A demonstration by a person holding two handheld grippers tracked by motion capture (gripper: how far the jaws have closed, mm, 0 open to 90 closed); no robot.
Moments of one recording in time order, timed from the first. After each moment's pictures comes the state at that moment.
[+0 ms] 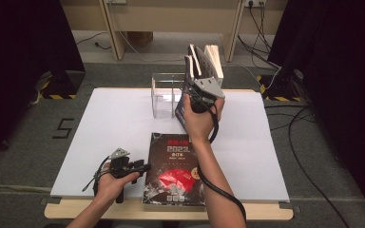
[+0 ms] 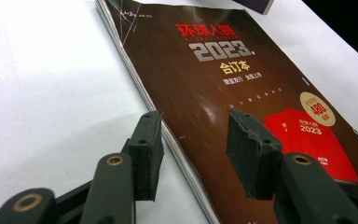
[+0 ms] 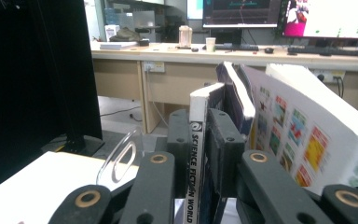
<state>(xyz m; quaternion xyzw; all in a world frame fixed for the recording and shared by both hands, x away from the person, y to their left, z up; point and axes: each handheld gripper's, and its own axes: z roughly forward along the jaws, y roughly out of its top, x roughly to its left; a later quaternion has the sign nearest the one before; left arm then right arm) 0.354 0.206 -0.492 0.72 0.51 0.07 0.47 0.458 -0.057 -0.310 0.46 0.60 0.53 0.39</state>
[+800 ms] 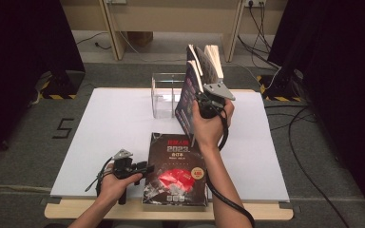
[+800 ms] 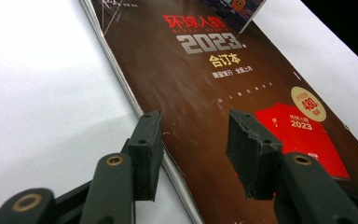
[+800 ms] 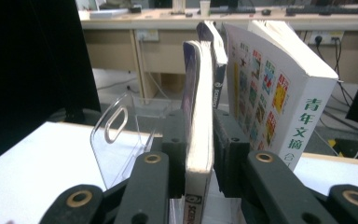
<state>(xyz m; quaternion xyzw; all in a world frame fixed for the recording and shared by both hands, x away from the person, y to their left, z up) 0.354 0.199 -0.494 0.72 0.51 0.05 0.47 0.445 -0.078 -0.308 0.50 0.63 0.48 0.34</state>
